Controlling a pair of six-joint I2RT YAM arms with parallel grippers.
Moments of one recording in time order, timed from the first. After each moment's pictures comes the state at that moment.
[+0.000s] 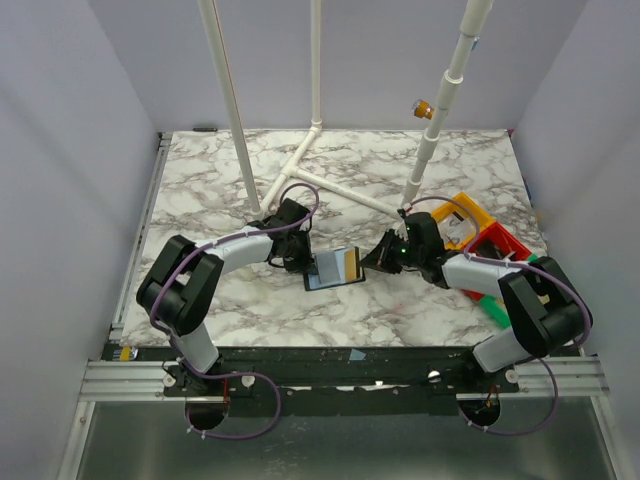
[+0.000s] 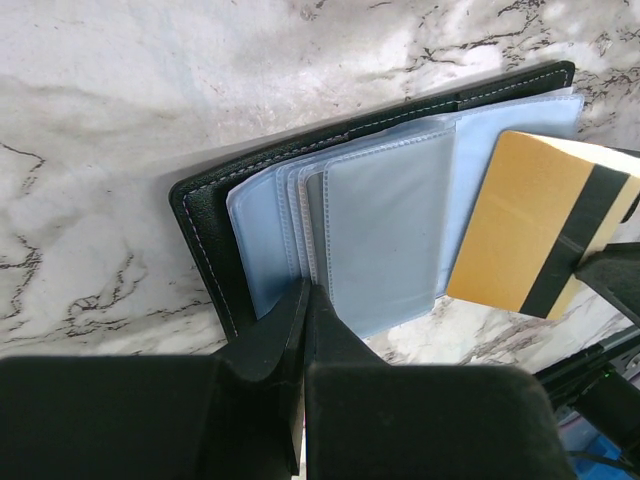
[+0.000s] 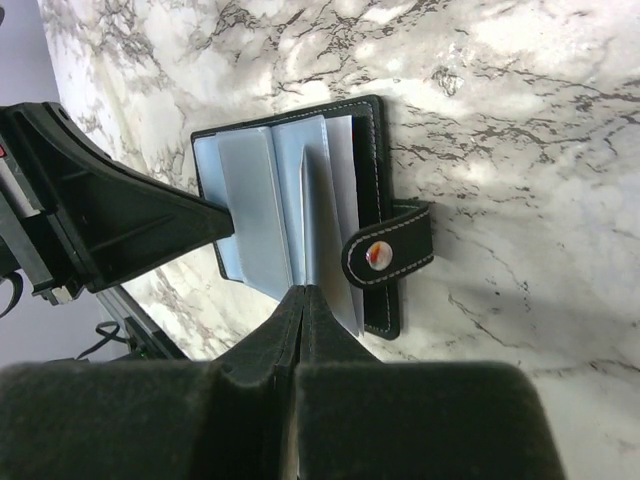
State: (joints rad) left arm -0.56 1.71 0.95 -0.32 0.22 -0.74; right arm 0.46 1.53 0.60 0.26 -0.40 0.82
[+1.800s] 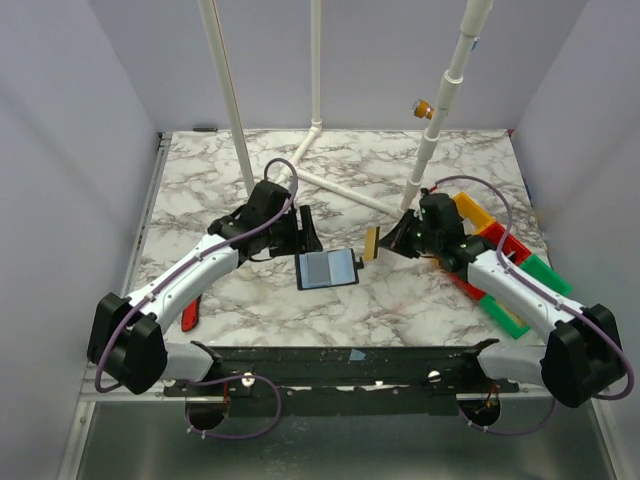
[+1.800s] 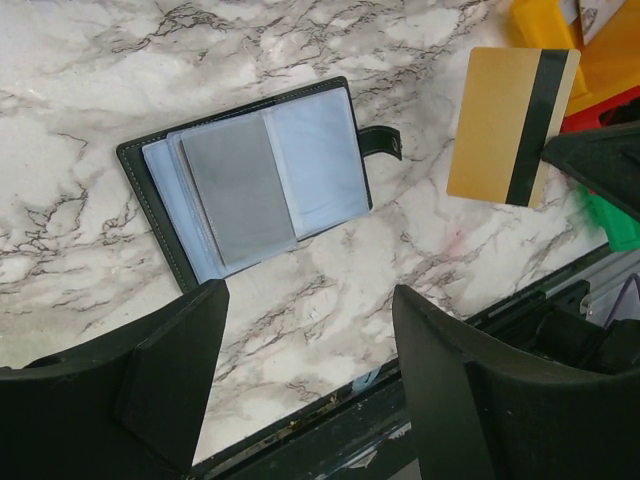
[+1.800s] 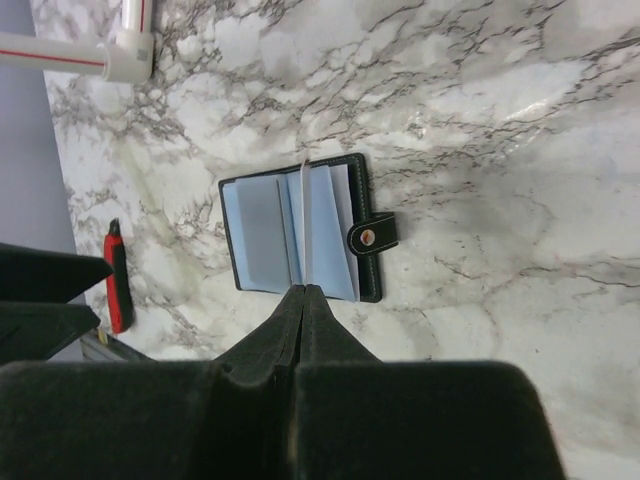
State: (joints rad) left arm -0.56 1.35 1.03 -0.50 0.20 -0.63; right arm 0.46 1.25 0.78 -0.20 -0.17 0.80
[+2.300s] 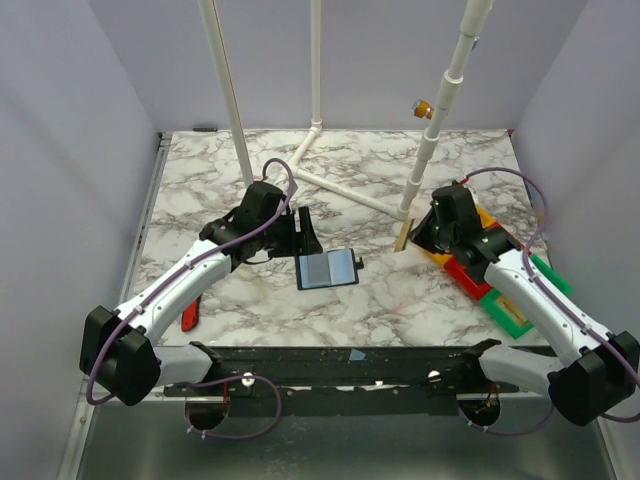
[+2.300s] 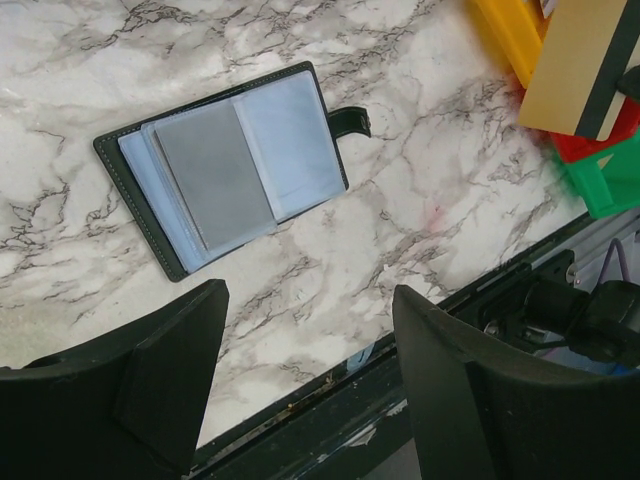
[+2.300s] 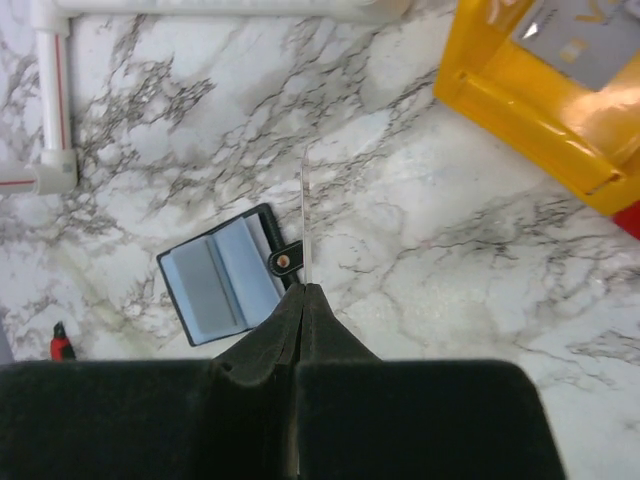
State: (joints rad) left arm -0.56 1.26 1.02 -0.52 0.25 -0.59; right arm 0.45 1.14 0.95 -0.55 0.15 0.83
